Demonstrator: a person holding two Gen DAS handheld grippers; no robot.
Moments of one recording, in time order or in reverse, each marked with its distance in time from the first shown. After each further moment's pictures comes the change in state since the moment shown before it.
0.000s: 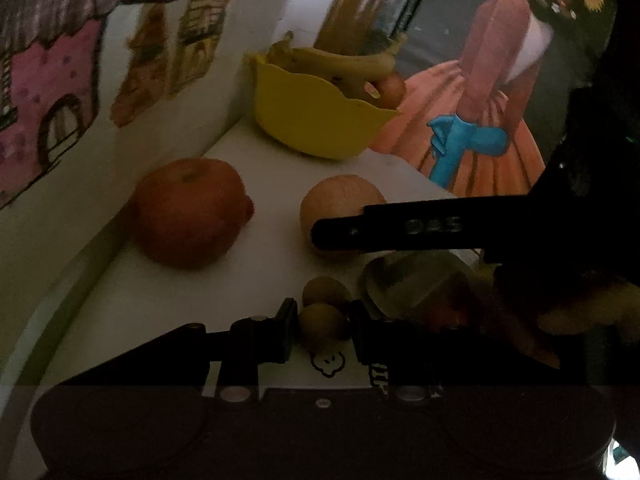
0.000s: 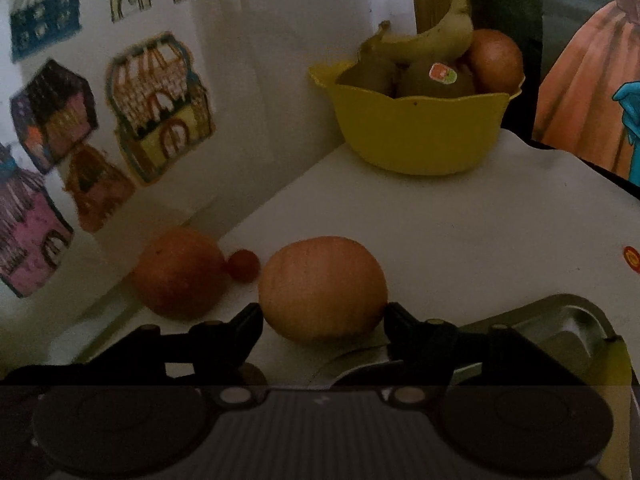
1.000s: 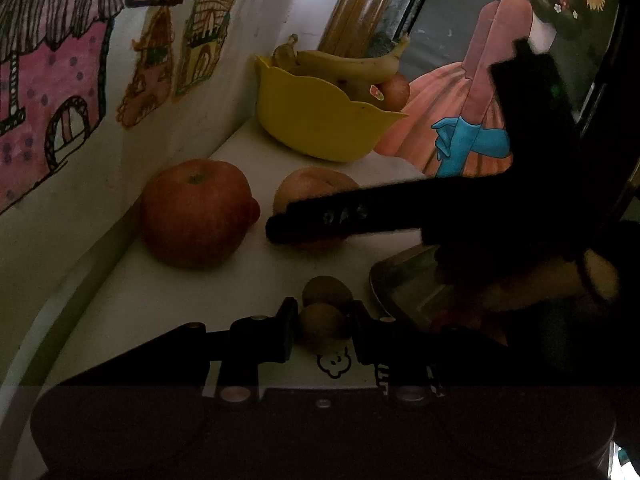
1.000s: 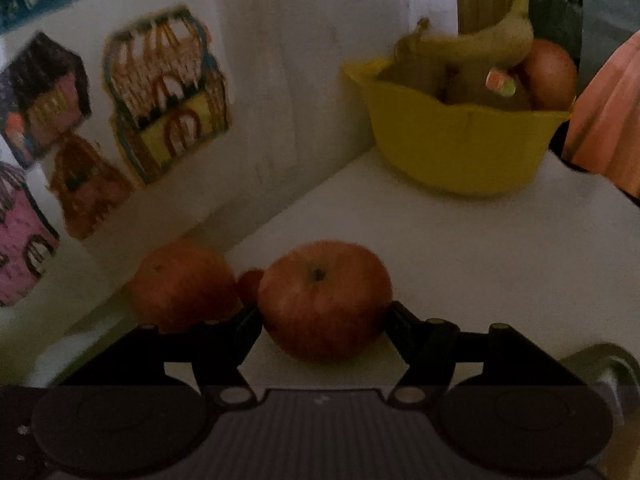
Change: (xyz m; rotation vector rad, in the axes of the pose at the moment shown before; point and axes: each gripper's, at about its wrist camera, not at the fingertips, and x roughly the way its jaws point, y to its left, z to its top) left arm 0.000 -0.001 0.000 0.008 -0.007 0.015; right arm 0.042 0.010 0.019 -0.080 0.043 0.014
